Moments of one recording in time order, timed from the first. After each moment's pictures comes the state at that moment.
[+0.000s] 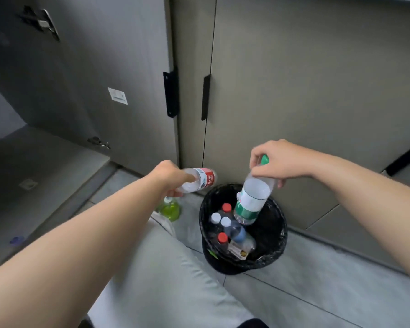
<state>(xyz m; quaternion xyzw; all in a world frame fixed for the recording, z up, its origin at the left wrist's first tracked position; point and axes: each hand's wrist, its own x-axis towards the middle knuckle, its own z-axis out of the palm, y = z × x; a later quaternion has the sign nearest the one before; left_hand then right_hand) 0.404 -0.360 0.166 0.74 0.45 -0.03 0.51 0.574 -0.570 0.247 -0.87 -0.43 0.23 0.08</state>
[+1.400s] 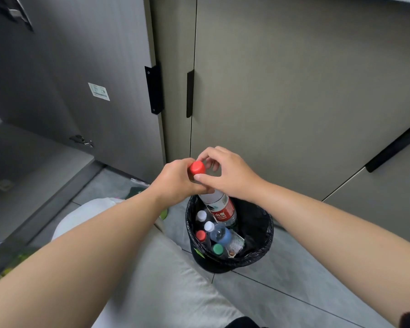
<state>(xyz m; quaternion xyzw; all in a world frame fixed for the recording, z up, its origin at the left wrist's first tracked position) 0.417 -0.397 0.147 0.88 0.18 0.11 0.42 0.530 -0.538 0.180 -0.78 -0.52 0.10 0.34</state>
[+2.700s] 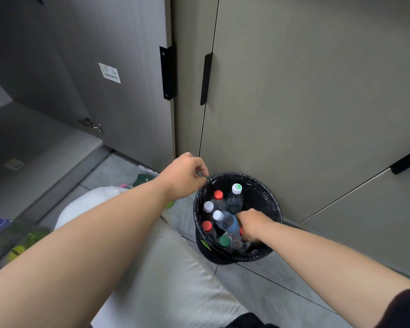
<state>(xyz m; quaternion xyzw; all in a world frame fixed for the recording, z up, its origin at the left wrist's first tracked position) 0.412 -0.383 0.132 0.93 0.17 0.02 0.33 0.530 -0.594 0.041 -0.86 -0.37 0.30 -0.16</state>
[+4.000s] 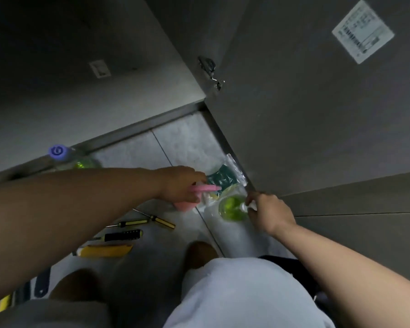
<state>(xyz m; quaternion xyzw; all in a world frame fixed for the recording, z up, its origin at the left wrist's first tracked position) 0.273 -0.127 -0.060 0.85 0.23 -0.16 0.45 0.511 -0.286 -0.055 -0.80 -0.54 0.21 -0.16</state>
